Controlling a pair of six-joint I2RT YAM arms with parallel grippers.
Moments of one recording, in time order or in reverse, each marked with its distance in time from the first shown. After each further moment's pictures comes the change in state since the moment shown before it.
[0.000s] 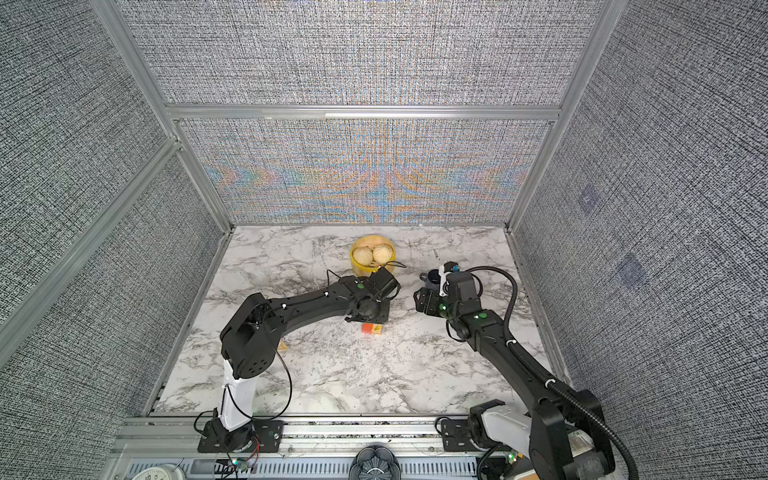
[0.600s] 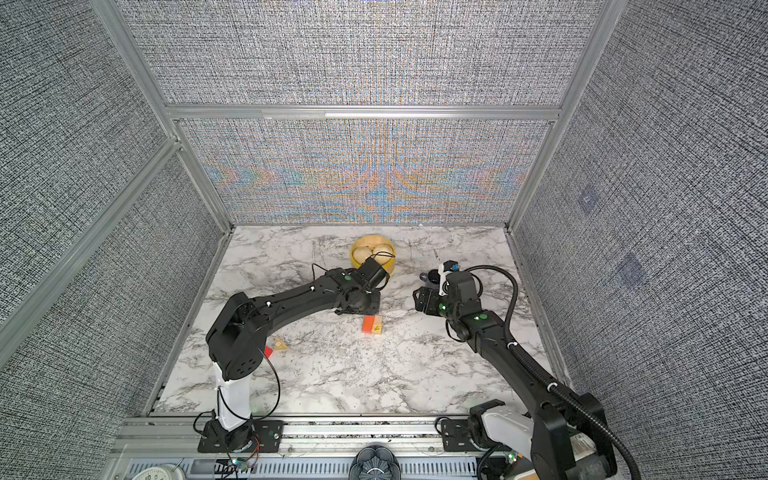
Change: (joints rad) left arm 0.061 -0.051 -0.004 -0.017 -0.008 0.055; right arm 0.008 -0.022 0.000 0.005 0.014 -0.002
